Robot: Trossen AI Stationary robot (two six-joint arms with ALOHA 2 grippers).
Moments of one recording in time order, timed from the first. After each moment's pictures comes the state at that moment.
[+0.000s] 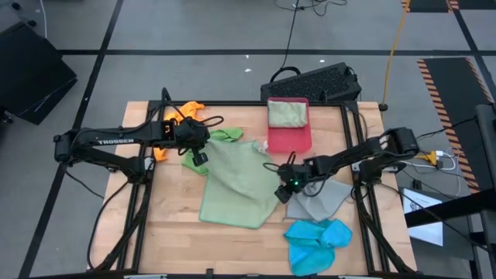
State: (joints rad) left arm 0.24 1.16 0.86 -0.68 -0.21 -0.04; right arm 0.11 1.63 0.70 -0.09 -0.19 0.97
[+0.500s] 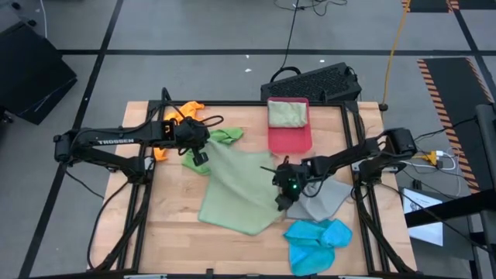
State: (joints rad) left arm 0.24 1.16 0.86 -0.68 -0.21 -0.06; right arm 0.10 1.61 0.72 0.04 -0.63 1.08
